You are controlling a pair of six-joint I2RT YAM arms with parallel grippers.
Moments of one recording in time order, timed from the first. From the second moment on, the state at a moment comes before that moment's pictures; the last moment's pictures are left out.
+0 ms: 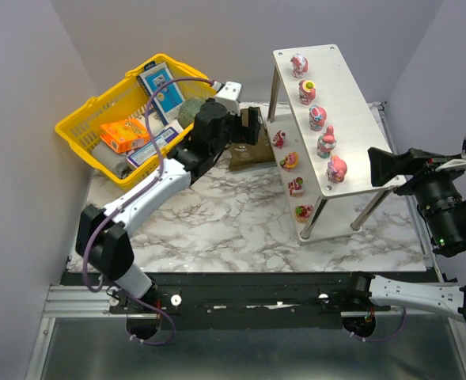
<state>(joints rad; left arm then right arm) -0.63 1.61 1.41 0.01 -0.10 -0.21 1.16 0.71 1.51 -0.69 1.02 0.11</state>
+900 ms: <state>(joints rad) -0.64 0.97 1.18 -0.48 -0.12 -0.30 1.16 0.72 1.53 -0.68 1.00 0.05</state>
